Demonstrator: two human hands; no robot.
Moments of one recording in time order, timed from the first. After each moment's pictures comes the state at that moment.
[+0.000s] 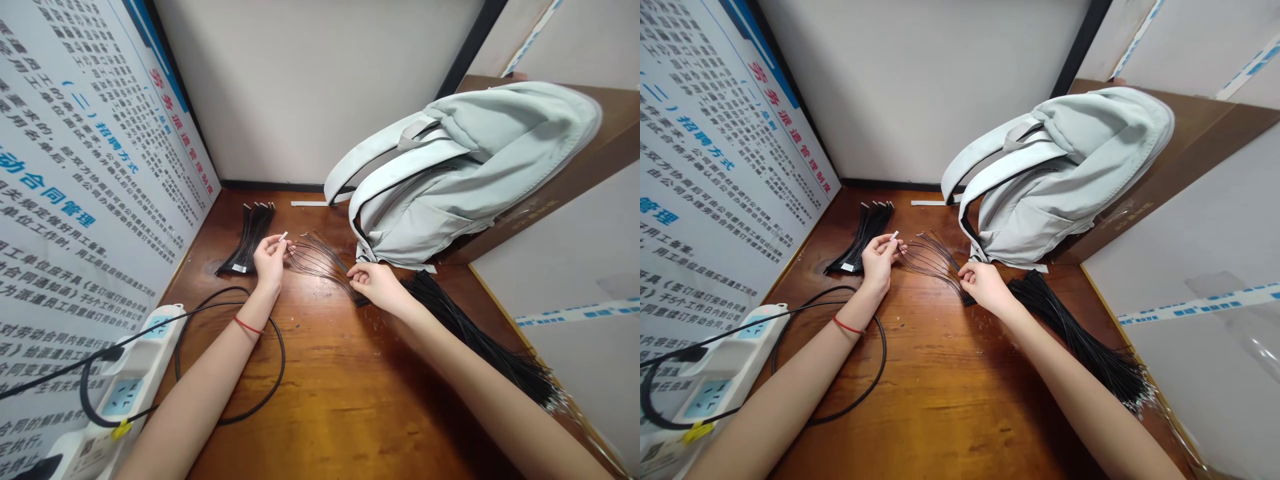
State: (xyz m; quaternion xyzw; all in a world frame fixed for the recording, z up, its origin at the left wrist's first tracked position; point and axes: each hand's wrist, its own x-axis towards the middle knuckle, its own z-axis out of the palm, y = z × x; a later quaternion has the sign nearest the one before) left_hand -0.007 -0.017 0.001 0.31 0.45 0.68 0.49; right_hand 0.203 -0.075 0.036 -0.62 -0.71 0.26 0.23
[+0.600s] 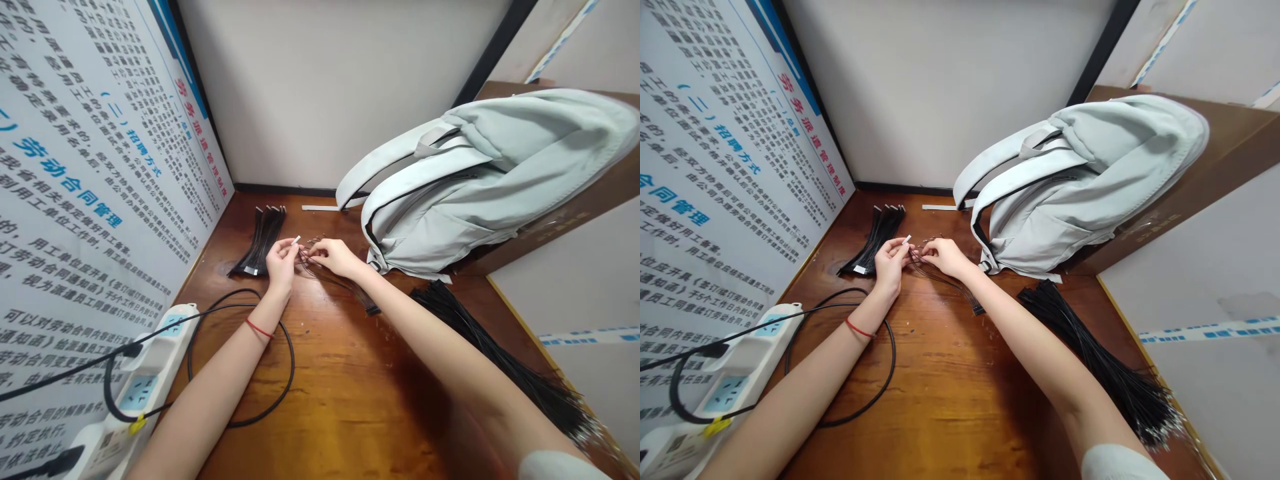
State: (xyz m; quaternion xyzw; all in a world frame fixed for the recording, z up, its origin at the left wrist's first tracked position) left_hand -0.007 -0.016 0.002 0.30 0.44 0.68 0.50; right_hand 0.128 0.010 0.031 -0.46 -0.83 0.24 0.21
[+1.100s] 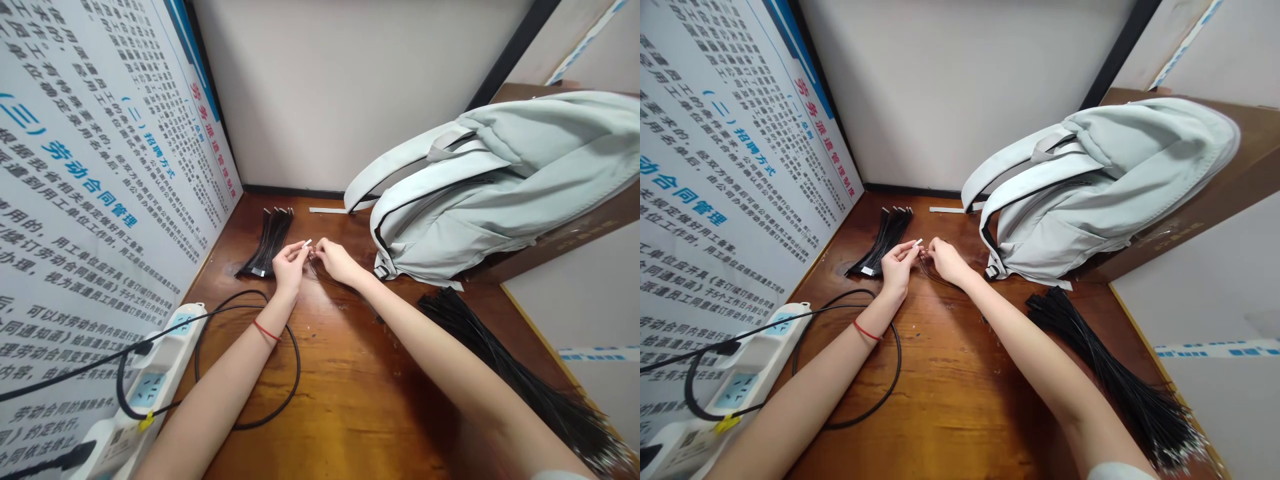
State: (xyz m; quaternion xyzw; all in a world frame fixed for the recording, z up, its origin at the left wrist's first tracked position) left_hand -0.007 -0.016 -0.001 0.30 0.44 0.69 0.49; right_hand 0.115 0.011 0.019 -0.48 -0.80 0.25 0.26
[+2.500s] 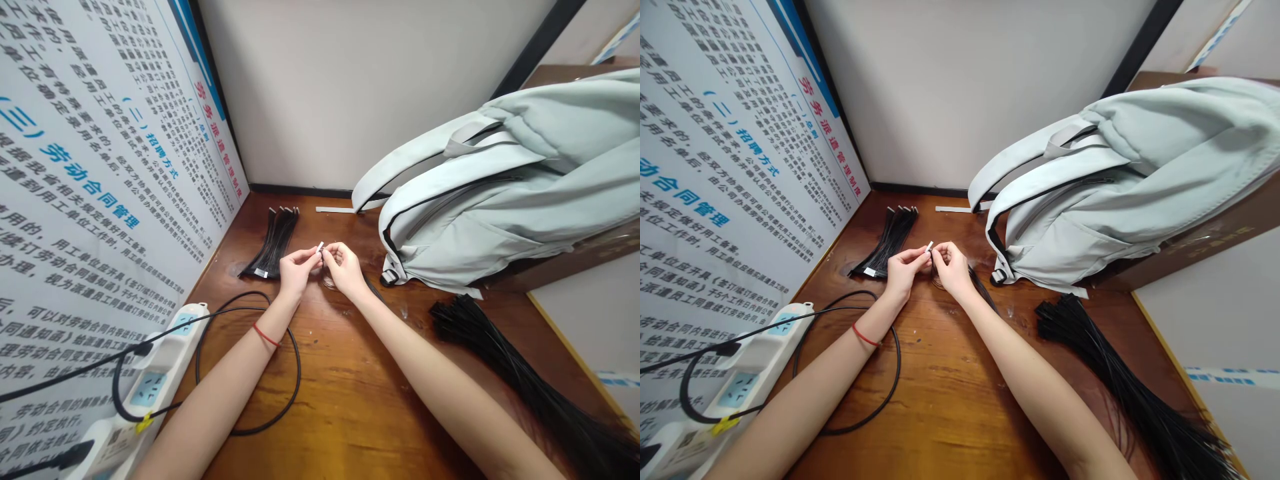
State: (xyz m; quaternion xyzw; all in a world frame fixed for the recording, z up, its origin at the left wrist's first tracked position) left_hand -0.004 -0.019 0.004 0.30 0.45 0.65 0.54; right_hand 0.106 -0.002 -0.007 -0.43 -0.60 0.41 0.53
